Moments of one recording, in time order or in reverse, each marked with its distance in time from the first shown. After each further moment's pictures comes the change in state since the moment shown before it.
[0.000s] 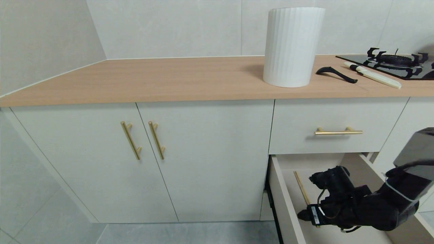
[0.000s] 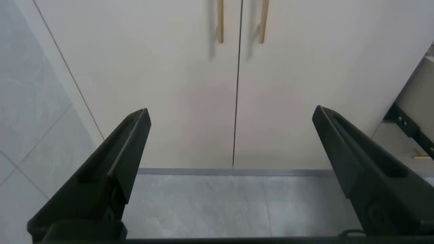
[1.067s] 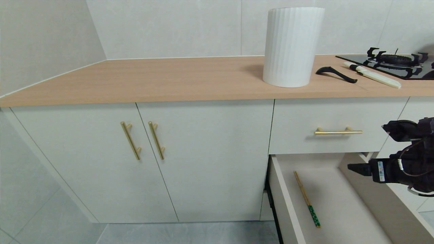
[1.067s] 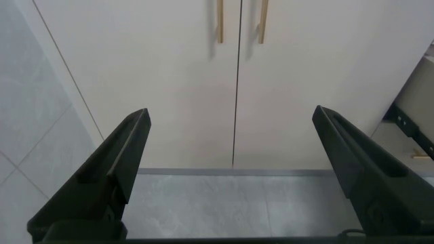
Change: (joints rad) left arm 0.000 0.000 0.000 0.000 0.000 0.000; right arm -0.281 -0.585 -0.059 0.253 0.017 -0.226
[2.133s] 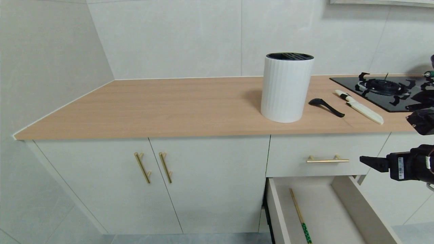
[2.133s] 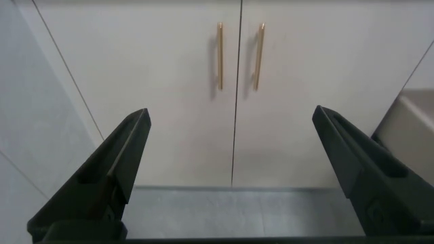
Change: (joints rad) left arm 0.000 0.000 0.000 0.000 0.000 0.000; right arm -0.004 -0.151 0.024 -0.001 0.005 -0.049
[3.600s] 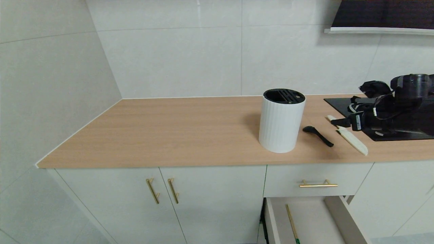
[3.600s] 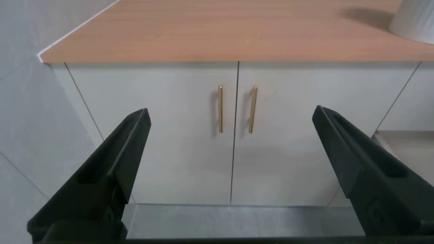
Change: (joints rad) left arm 0.000 0.000 0.000 0.000 0.000 0.000; right arm -0.158 0.587 -0.658 0.032 0.295 -0.196
